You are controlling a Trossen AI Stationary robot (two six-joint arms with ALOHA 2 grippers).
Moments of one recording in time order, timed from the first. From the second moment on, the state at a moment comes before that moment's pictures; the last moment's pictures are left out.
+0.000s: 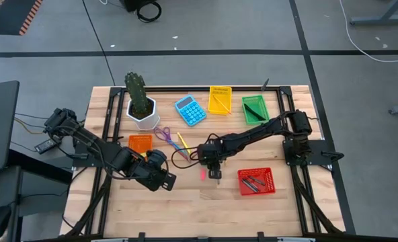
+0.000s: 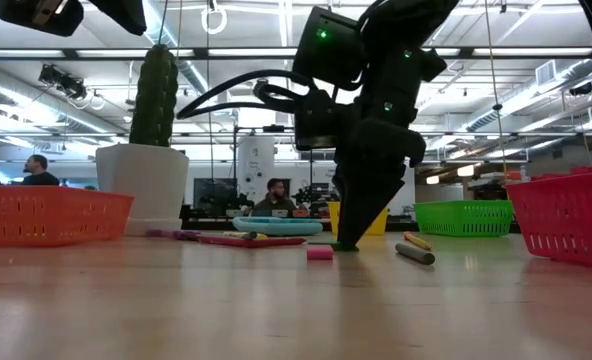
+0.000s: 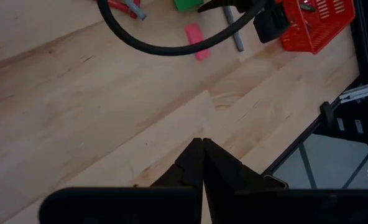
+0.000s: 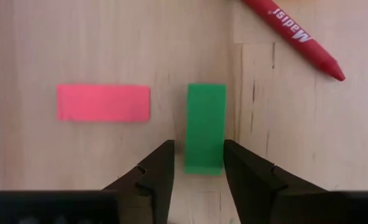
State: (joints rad) left arm -0.53 1.43 1.19 -0.77 -0.29 -1.58; right arm 0.11 1.99 1.25 -0.49 -0.03 0.17
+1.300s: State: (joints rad) left arm -0.49 1.43 1.19 -0.45 -0.71 -0.09; right arm -0.05 1.52 1.25 -0.50 -0.55 0.47
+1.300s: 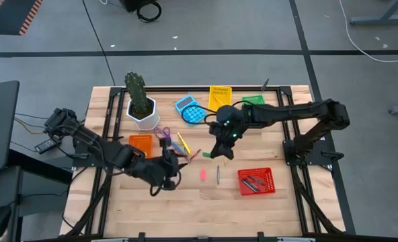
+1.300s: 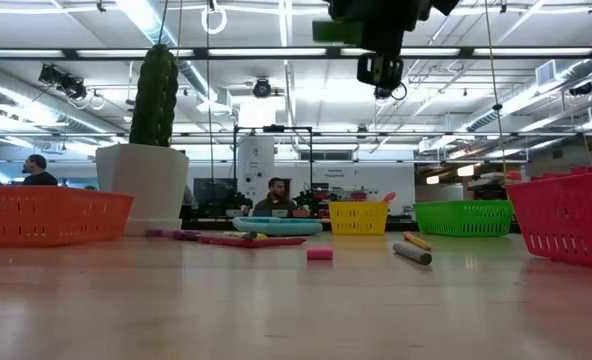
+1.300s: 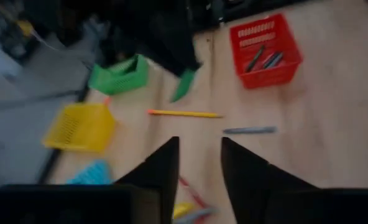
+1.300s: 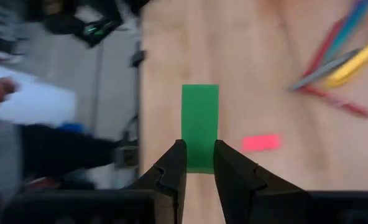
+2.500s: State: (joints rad) left arm -0.36 1.43 1.19 -0.16 -0.47 0.34; right arm -0.05 1.51 1.25 -0.25 -0.76 0.71
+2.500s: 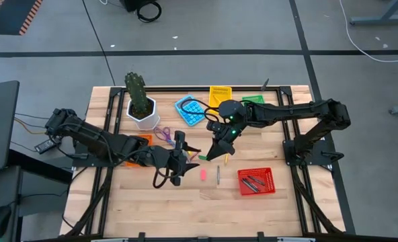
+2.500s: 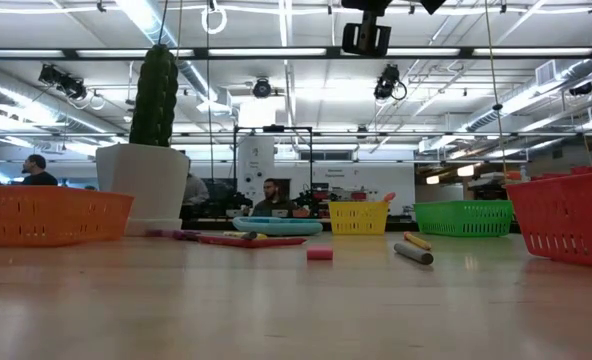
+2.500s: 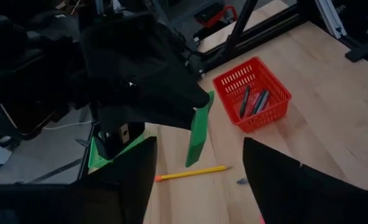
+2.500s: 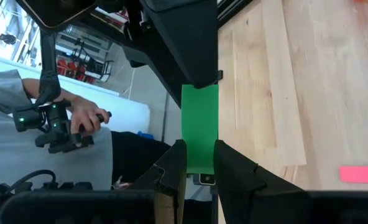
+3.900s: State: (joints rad) left arm -0.34 1.43 1.19 -0.10 -0.42 0.38; right arm -0.05 1.51 1.25 -0.20 -0.76 0.76
